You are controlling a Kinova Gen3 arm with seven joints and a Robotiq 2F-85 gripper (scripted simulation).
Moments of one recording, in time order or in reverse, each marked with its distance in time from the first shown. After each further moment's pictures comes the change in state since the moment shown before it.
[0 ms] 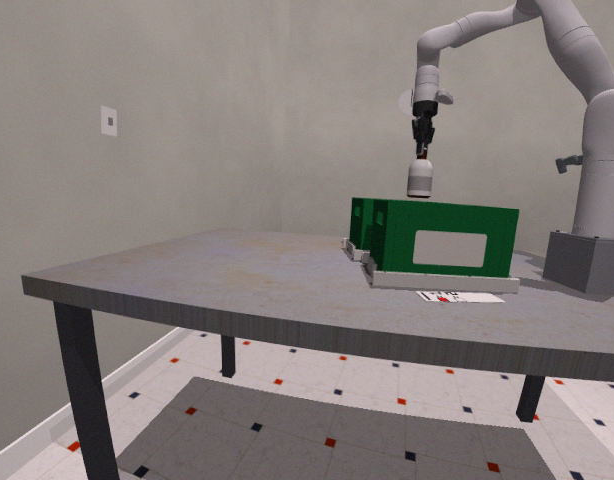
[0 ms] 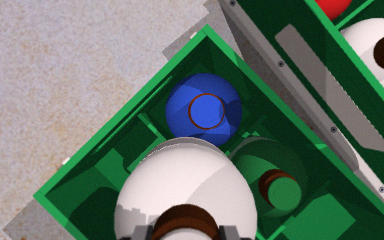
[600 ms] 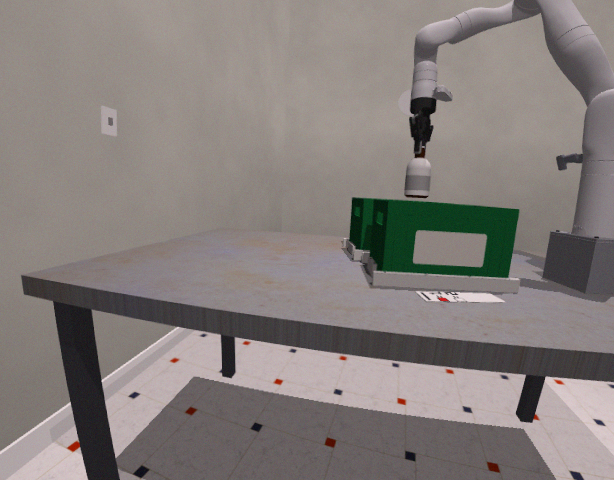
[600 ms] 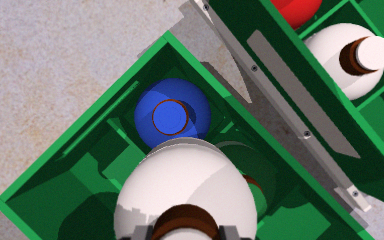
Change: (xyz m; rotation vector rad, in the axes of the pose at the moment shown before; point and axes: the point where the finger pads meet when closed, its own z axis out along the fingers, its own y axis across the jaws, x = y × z) arm 0.005 0.029 0.000 0.001 0.000 0.001
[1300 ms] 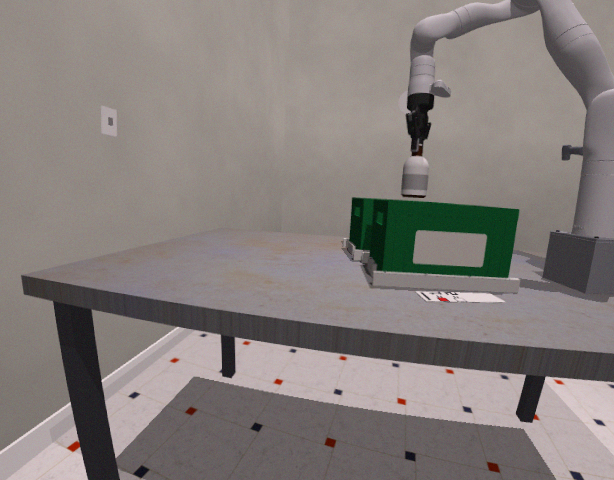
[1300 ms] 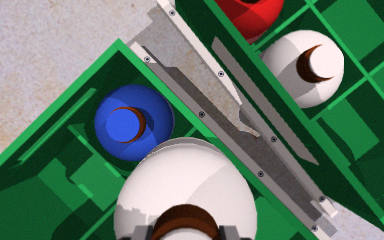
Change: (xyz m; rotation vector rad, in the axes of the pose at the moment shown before) arm 0.006 0.037 0.000 0.000 0.000 0.000
